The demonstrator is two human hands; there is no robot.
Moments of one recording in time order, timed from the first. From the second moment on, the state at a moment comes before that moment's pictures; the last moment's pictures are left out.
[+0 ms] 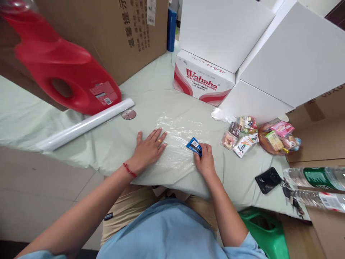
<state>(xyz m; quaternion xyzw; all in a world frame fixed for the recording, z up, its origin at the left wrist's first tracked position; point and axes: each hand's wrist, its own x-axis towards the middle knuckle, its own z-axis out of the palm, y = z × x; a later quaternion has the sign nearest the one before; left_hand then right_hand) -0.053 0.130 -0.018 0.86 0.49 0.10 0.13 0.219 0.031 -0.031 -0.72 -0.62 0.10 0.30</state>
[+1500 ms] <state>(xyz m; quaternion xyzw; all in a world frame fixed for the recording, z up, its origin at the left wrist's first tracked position) -0.026 0.102 0.002 0.70 0.67 0.13 0.23 0.209 0.071 -0.020 -0.68 -0.70 0.13 0.20</state>
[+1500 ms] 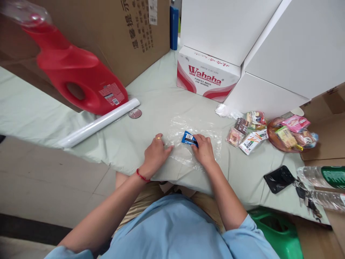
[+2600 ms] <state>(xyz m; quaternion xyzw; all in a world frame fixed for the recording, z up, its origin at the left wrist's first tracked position) -0.036 0.127 -0.009 0.46 0.57 0.32 0.59 0.211 0.080 -0.025 -0.70 -0.67 0.11 0.23</state>
